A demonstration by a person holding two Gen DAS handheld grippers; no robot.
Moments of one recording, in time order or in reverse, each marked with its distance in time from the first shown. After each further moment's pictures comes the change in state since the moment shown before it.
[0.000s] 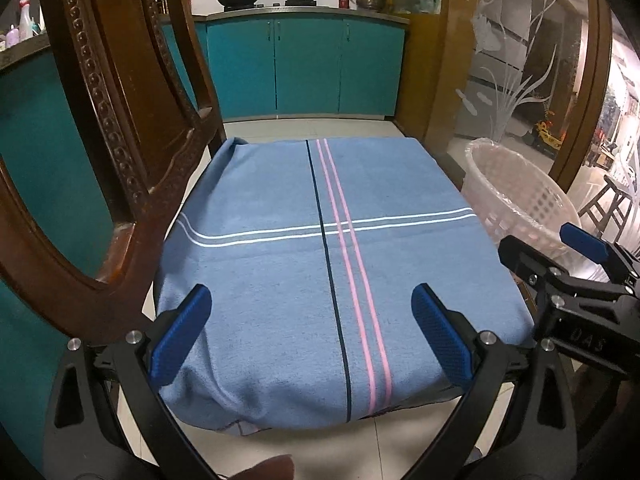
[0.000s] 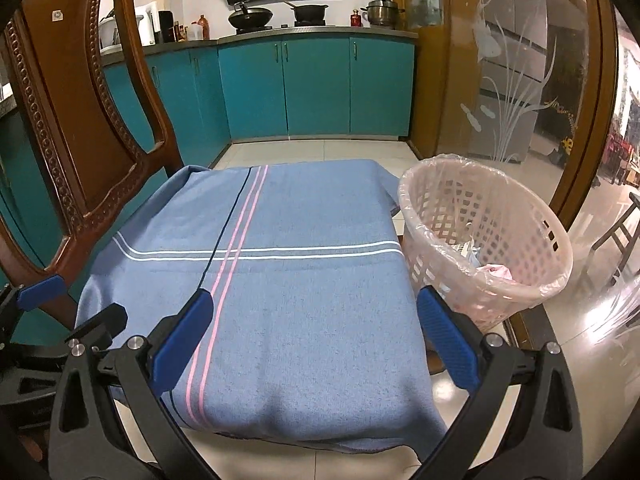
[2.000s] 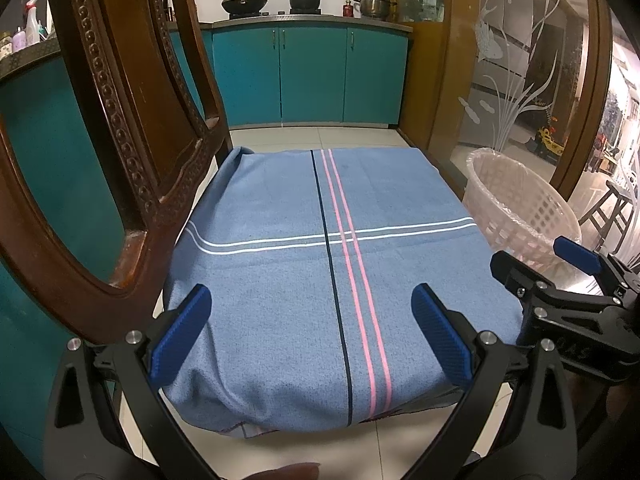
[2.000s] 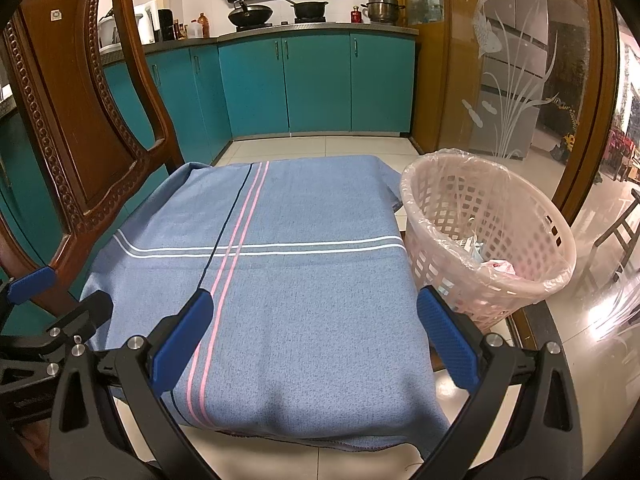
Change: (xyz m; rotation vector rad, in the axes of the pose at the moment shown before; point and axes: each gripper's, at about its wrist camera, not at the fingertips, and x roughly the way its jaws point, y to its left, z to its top) left arm -0.005 0.004 0.005 -0.003 -0.028 0.010; right arm 0.003 0.002 -0.002 0.007 0.011 0.007
